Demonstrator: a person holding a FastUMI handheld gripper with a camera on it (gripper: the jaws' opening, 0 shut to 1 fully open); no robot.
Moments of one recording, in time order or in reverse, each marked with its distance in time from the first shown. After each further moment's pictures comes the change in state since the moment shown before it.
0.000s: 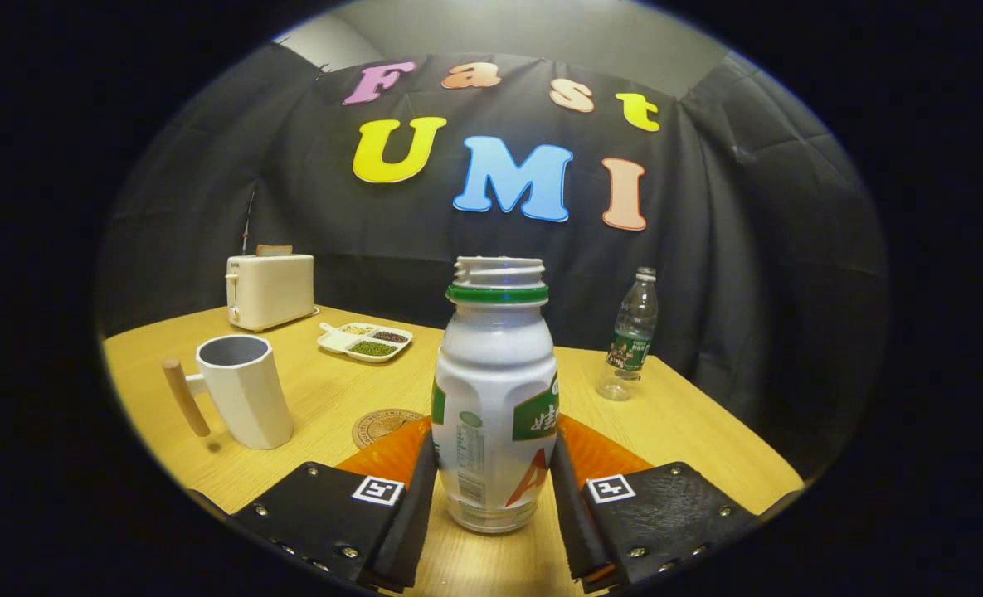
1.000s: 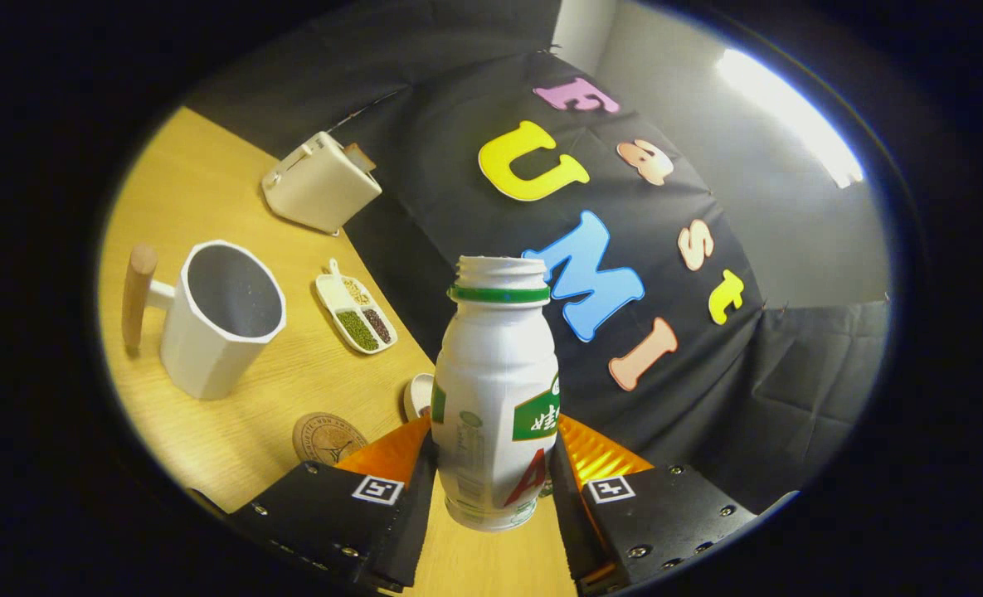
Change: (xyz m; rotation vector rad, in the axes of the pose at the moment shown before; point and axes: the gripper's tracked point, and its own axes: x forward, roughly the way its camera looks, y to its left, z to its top) arm 0.025 0.050 0.081 -0.812 -0.112 -0.141
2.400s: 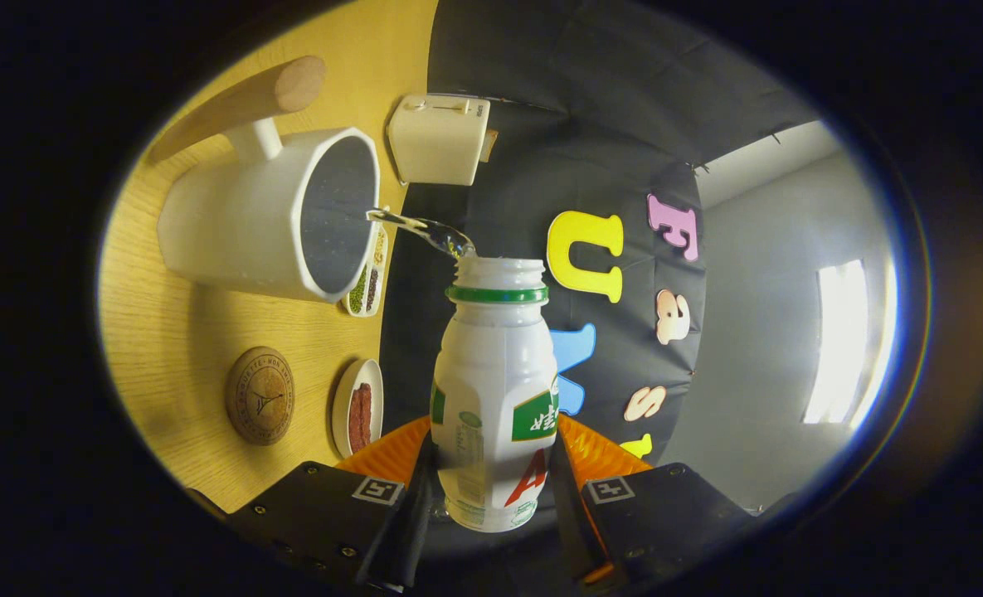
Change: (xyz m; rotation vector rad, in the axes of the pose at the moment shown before) arm -0.008 0.014 0.044 -0.664 -0.130 -0.160
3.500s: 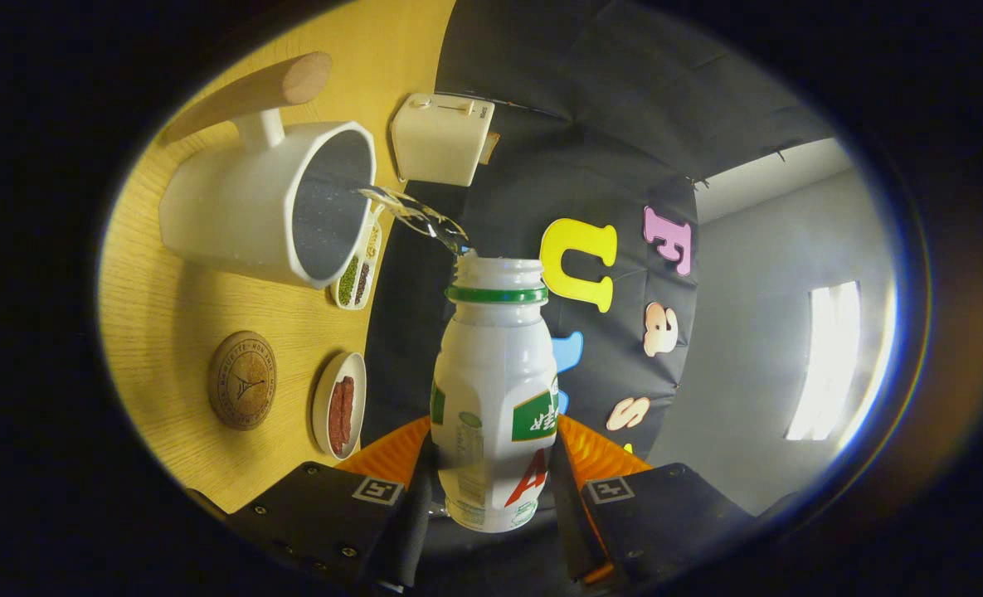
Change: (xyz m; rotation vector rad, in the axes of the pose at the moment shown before) arm -0.001 -0.015 0.001 -0.066 -0.013 -0.038
